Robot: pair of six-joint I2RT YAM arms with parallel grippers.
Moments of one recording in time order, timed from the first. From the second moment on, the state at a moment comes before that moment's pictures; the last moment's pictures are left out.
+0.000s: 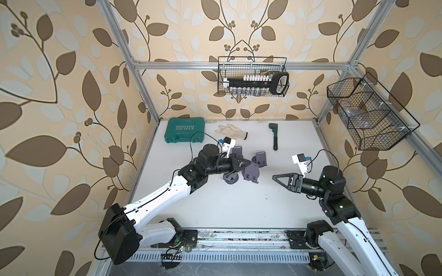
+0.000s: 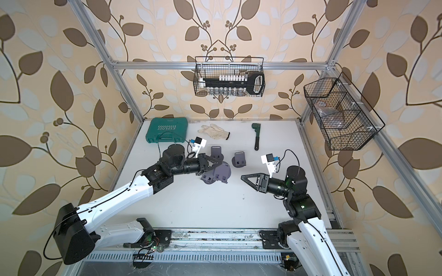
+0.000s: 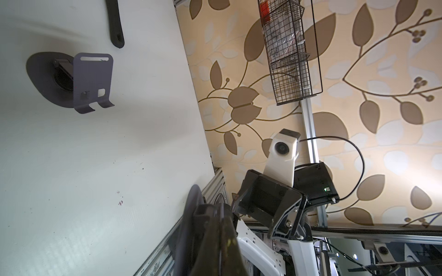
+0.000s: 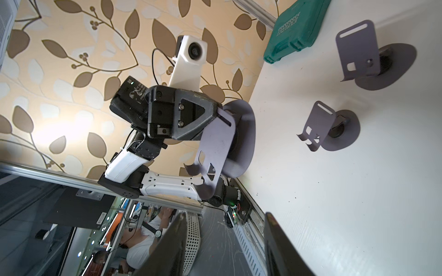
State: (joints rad) left arm -0.70 1.17 0.89 0.03 0.54 -1.10; right arm 0.23 0.57 0.53 -0.19 -0.93 0.92
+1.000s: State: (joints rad) left arm -0.69 1.10 0.86 0.10 0.57 -1.12; right arm 0.55 0.86 0.59 0.04 -0.68 0.87
